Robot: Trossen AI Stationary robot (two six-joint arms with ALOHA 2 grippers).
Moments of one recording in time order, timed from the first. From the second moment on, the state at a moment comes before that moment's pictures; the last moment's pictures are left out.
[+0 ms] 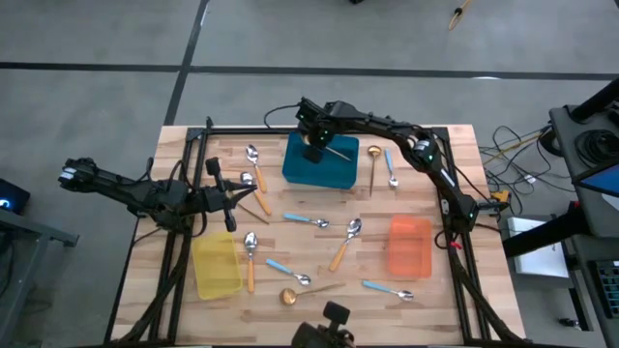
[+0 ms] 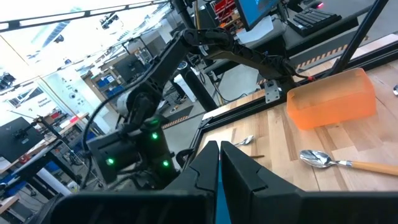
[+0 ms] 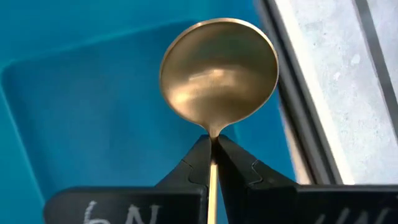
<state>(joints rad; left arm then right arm) -0.29 0.68 0.54 0.11 -0.60 0.51 -0.51 2.34 2.14 -0.99 0.07 -0.15</state>
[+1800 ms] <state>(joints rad) -0.29 0.68 0.54 0.11 -0.60 0.52 -0.46 2.34 2.05 -0.85 0.07 -0.19</state>
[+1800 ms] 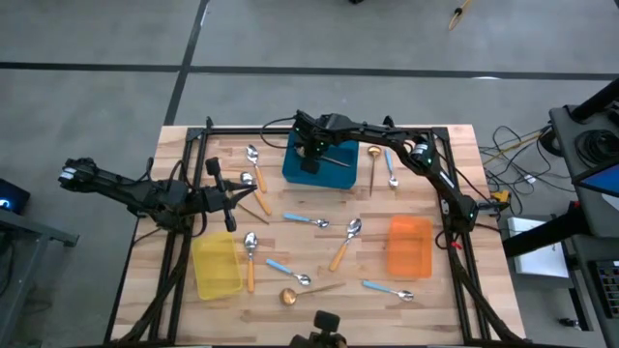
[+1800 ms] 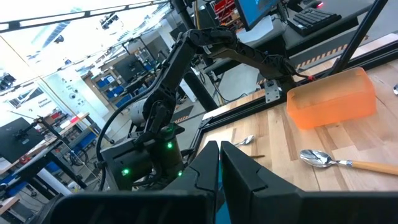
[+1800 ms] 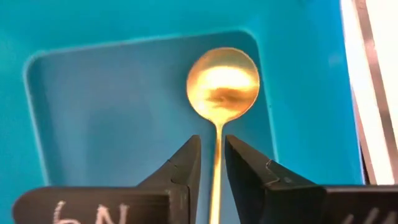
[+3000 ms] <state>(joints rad) -0.29 0.68 0.54 0.11 -0.59 0.52 -0.42 2.34 2.05 -1.06 0.07 0.29</state>
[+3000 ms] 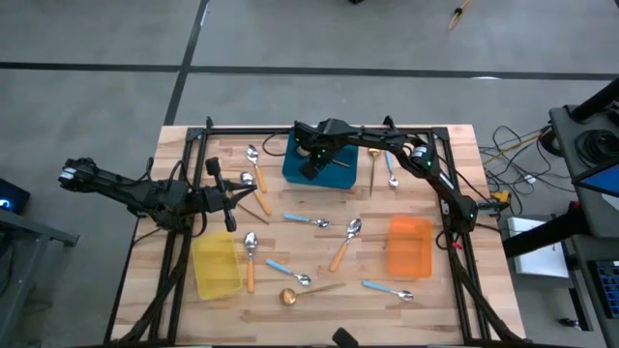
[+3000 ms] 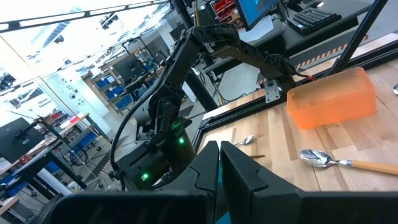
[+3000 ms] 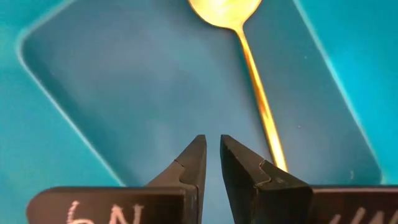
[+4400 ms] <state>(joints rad) -0.29 0.68 0.54 0.09 -0.60 0.52 -0.41 2.34 2.00 -1.06 0.08 0.50</state>
